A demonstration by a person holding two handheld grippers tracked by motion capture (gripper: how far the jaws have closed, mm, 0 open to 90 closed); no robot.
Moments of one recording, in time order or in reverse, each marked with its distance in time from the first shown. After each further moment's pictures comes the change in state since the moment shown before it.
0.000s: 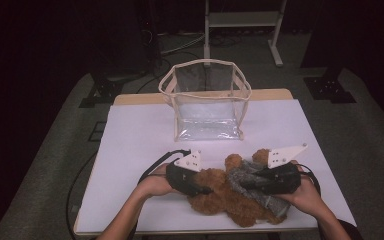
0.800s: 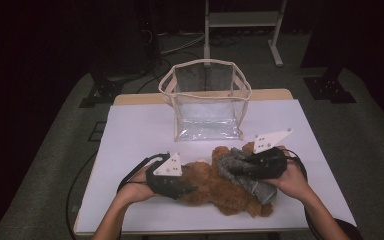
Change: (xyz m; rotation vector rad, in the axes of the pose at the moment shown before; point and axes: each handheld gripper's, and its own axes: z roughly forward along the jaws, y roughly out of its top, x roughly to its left) left arm -0.019 -0.031 -0.040 -0.027 0.128 -0.013; right arm -0.011 0.034 0.022 0.029 -0.004 -0.042
